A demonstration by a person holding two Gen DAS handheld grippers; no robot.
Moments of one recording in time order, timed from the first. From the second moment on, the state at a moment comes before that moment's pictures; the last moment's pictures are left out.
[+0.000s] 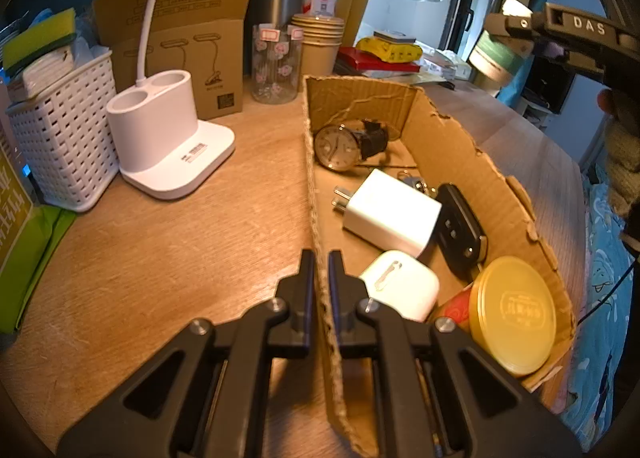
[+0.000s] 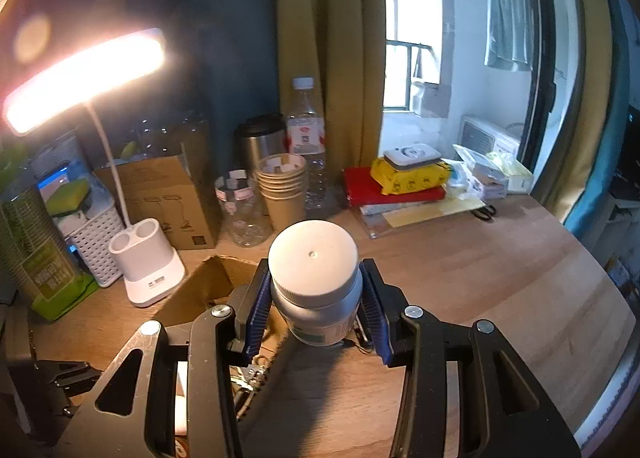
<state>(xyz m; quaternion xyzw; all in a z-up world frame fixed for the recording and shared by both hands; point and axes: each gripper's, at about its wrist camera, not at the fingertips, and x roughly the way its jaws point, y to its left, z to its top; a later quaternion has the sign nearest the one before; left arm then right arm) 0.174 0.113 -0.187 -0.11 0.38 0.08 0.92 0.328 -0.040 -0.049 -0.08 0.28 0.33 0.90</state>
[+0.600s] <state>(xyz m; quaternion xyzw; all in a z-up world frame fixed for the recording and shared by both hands) 0.175 0.113 -0.184 -0.11 0.38 0.08 0.92 0.318 0.011 -0.081 -0.11 0.31 0.38 0.87</state>
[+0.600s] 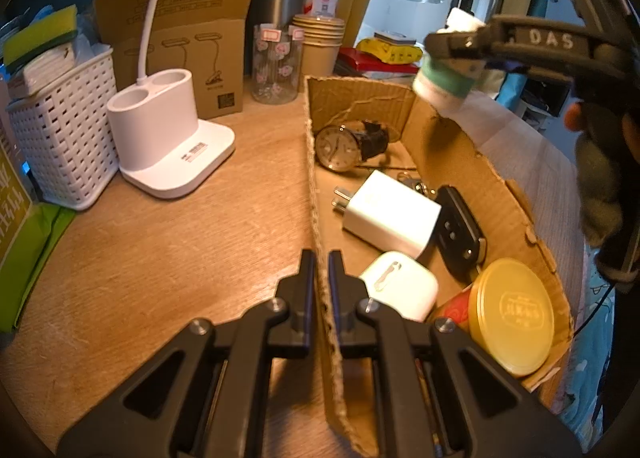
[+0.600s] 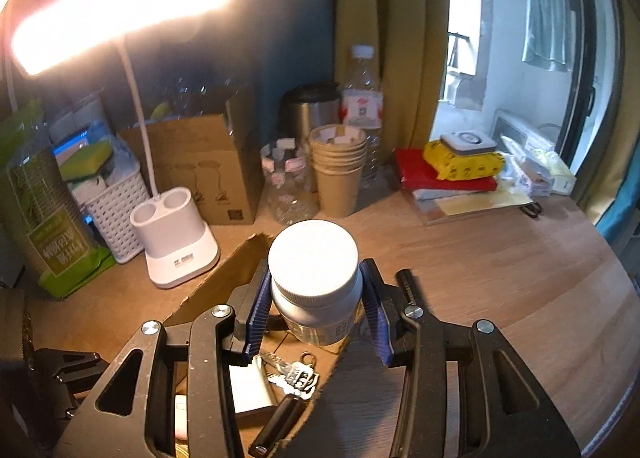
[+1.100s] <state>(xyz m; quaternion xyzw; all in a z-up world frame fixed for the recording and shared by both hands) 0.175 0.114 -0.185 -0.12 0.38 0.08 0.92 0.320 0.027 -0.122 -0.15 0.35 0.37 0.85</state>
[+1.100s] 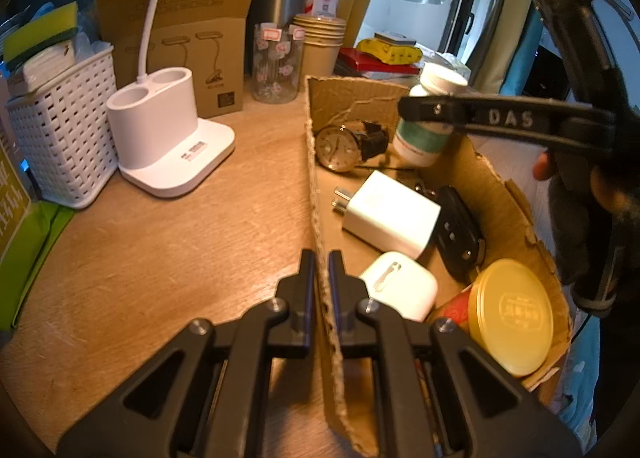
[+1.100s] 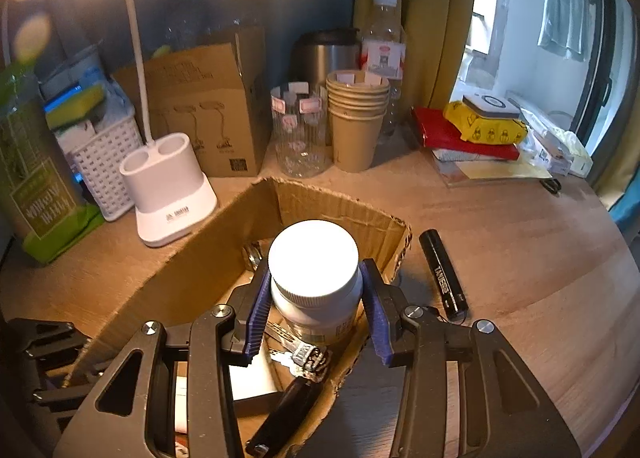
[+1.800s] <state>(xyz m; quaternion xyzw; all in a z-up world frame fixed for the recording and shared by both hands) 0.175 0.114 -0.185 -0.11 0.38 0.08 0.92 0.320 0.035 -0.133 -0.18 0.36 0.36 0.84</state>
